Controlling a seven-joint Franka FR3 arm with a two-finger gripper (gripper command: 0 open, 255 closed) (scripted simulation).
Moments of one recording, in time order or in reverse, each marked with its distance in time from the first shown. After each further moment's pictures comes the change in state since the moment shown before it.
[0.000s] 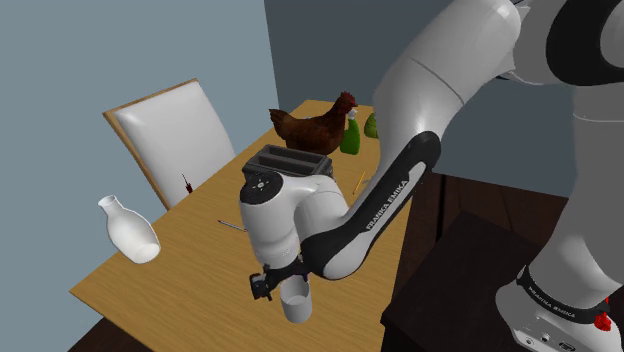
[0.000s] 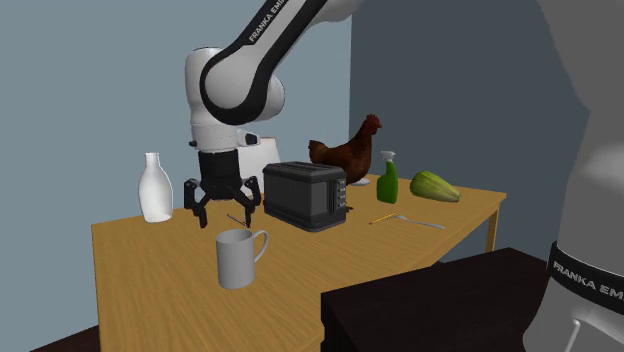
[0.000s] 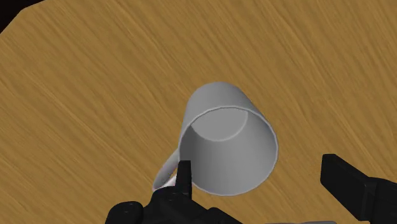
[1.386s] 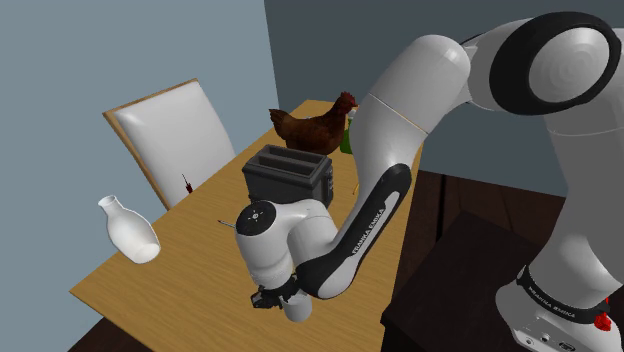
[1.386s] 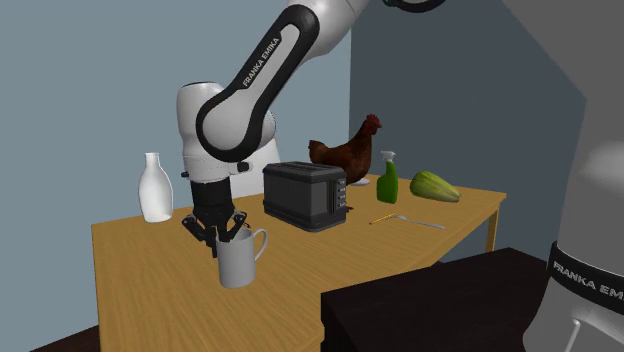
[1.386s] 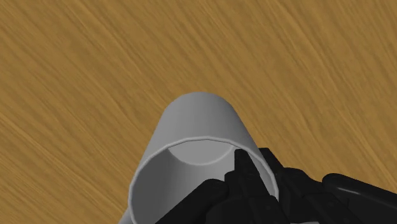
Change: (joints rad) arm 0.085 0.159 -0.079 0.088 -0.105 0.059 0.090
